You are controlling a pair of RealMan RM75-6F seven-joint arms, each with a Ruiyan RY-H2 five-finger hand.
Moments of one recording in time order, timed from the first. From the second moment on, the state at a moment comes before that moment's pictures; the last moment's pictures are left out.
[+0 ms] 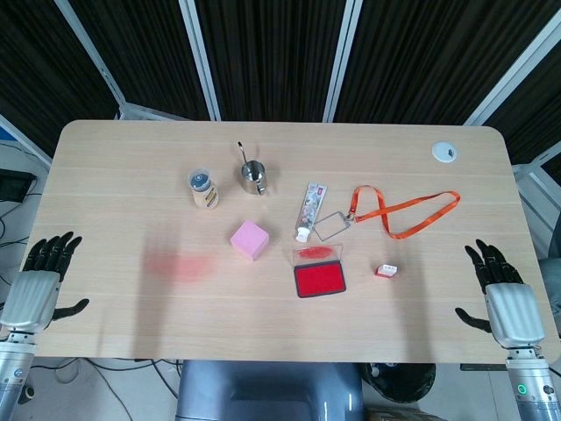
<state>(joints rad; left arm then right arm) -0.17 -1.17 -0.04 -1.66 1.47 1.40 0.17 0.12 -1.16 0.08 -1.65 -1.51 1.48 -0.11</state>
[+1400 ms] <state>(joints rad) -0.19 -1.12 -0.03 -1.67 1.46 1.35 0.09 0.41 -1.62 0.24 -1.42 -0.99 1.18 -0.54</state>
